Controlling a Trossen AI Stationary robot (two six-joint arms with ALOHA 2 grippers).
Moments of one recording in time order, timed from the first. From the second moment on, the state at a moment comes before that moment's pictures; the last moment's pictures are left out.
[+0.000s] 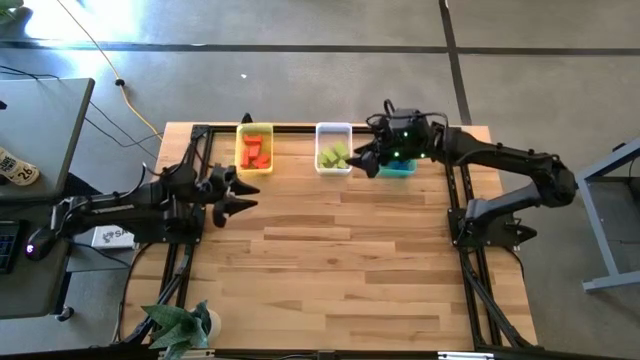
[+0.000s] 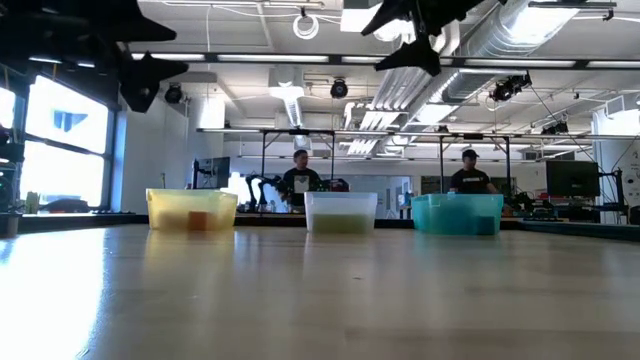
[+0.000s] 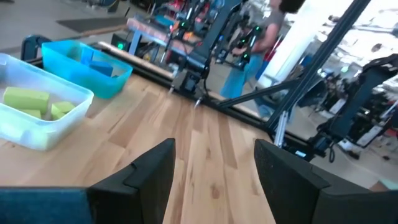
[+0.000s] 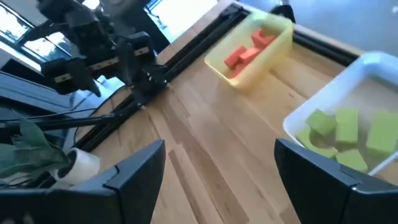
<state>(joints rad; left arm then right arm) 0.36 0.38 0.25 0.02 0.26 -0.41 -0.33 1.28 1.18 -0.40 -0.16 0.52</state>
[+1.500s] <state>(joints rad) 0.36 0.01 0.09 -0.24 0.02 -0.49 -0.04 0.30 0.41 -0.01 -0.02 0.29</state>
